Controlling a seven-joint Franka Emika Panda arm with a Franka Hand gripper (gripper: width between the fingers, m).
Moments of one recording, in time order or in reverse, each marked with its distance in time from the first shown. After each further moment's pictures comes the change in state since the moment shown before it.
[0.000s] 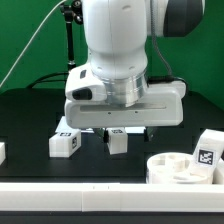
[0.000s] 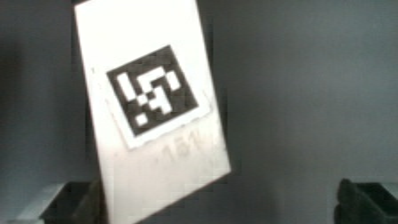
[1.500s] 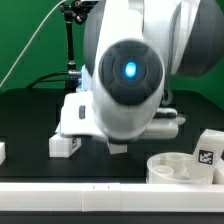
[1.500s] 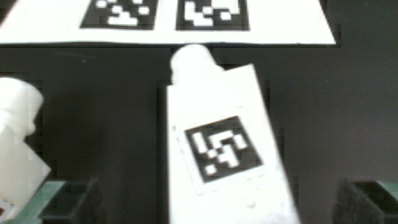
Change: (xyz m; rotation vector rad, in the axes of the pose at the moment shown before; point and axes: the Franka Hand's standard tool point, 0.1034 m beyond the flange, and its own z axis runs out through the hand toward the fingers) arm -0.008 0.017 0.014 -0.133 -0.557 -0.024
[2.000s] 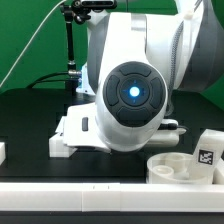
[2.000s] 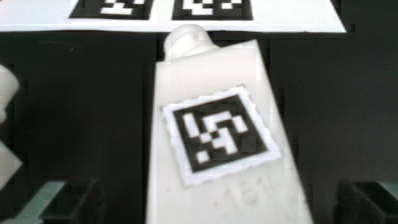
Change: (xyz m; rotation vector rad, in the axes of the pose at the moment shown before) arm 0.007 -0.002 0.012 -0.004 0.019 -0.002
